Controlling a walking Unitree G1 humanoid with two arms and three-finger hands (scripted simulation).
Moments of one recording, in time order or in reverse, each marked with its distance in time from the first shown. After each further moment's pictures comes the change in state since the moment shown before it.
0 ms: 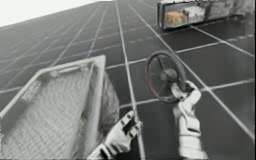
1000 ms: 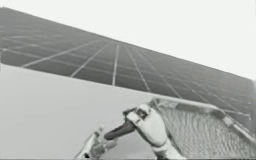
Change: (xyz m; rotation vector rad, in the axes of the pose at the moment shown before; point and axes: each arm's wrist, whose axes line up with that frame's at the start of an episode) left arm 0.006 -0.010 0.021 0.015 -0.114 -0.056; right arm -0.227 -0.058 0.070 -1.607 -2.006 0.335
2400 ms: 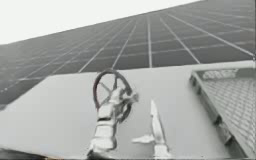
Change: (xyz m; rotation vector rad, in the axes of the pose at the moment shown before) left arm 0.136 -0.137 0.068 0.638 0.064 0.523; right arm -0.070 0.155 0.047 1.427 1.014 -0.001
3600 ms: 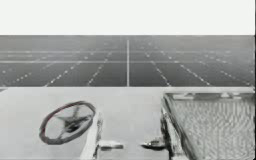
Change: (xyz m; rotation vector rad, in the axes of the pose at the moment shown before) left arm -0.057 0.118 -0.180 -0.010 -0.424 -0.026; right arm -0.012 -0.061 0.039 0.147 0.297 0.053
